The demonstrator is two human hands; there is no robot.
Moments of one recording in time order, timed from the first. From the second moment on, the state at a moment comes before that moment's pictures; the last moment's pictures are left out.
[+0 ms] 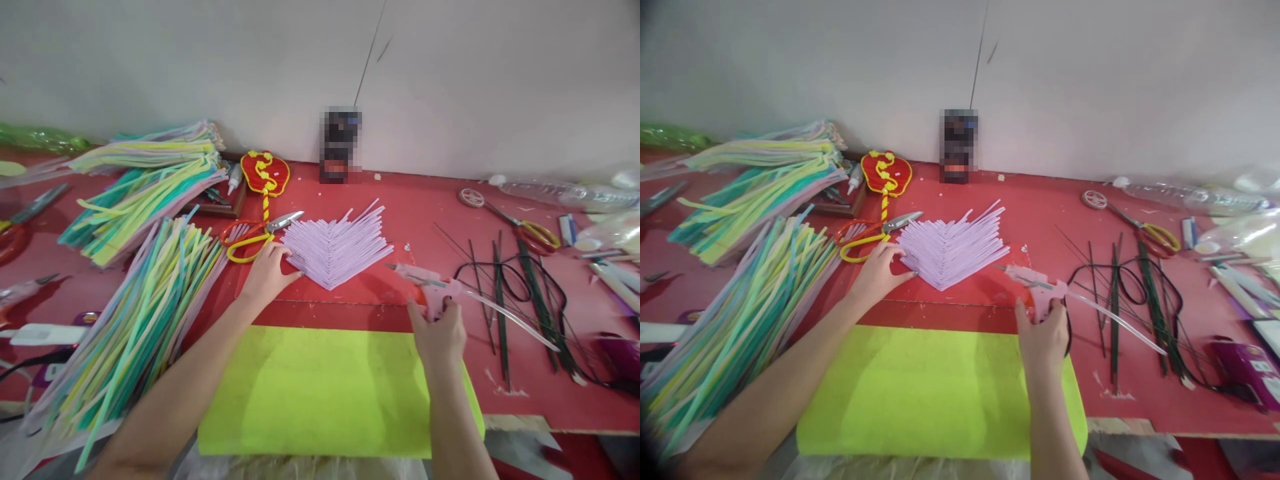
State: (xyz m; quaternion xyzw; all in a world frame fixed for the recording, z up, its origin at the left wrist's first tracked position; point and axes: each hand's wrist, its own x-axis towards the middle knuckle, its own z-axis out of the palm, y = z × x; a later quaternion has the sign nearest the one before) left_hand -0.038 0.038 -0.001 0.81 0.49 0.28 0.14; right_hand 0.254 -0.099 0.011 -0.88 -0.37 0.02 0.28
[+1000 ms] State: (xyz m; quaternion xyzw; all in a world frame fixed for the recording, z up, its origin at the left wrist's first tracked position) left_hand -0.044 0.042 -0.008 0.81 0.48 0.30 0.16; right_hand 0.162 -0.048 0.002 -0.63 -0.68 0.14 0.34
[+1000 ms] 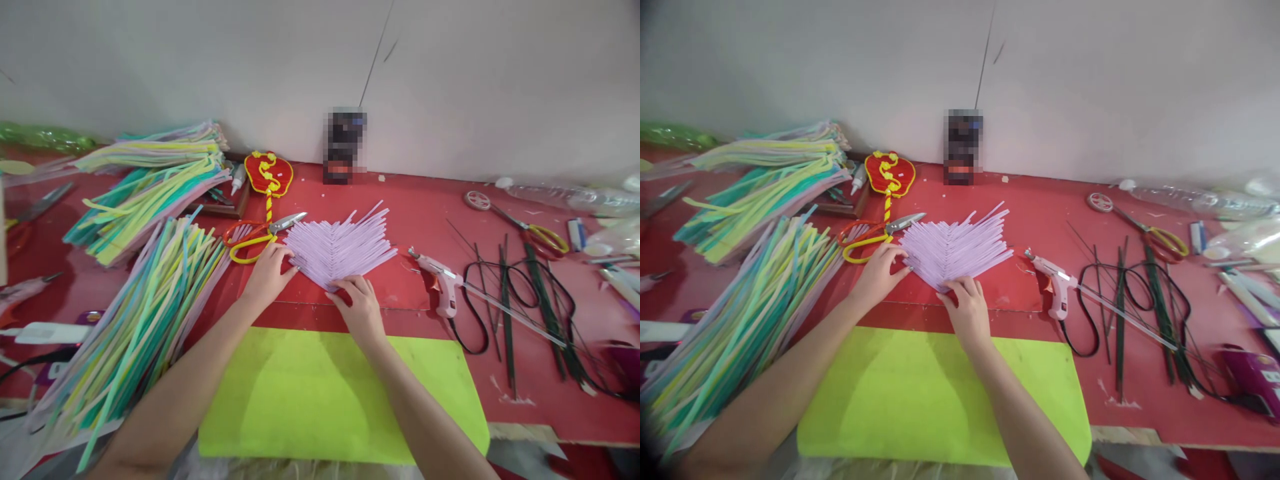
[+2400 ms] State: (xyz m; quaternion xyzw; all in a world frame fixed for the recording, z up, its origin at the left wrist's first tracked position) left_hand -0.045 0.043 -0.005 0.79 0.49 0.31 0.20; right_hand 0.173 -0.030 0.012 -0.64 -0.63 0.18 0.40
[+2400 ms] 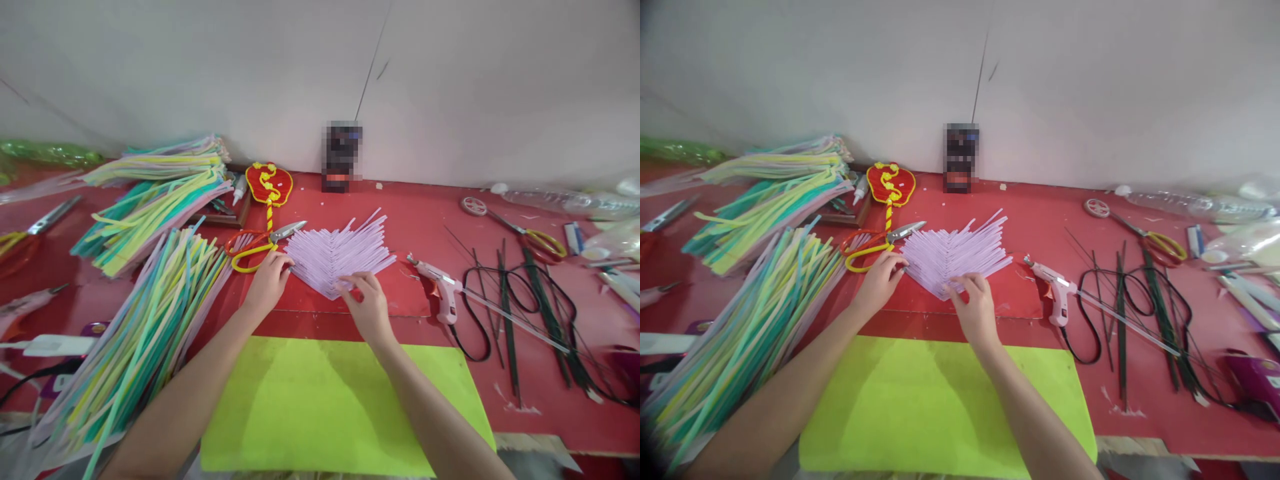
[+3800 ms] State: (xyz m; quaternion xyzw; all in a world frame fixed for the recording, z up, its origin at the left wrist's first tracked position) left_hand -0.046 0.040 0.001 0.77 0.50 0.32 0.23; right_hand 0.155 0.282 0.009 -0.77 -0.41 0.08 0.49
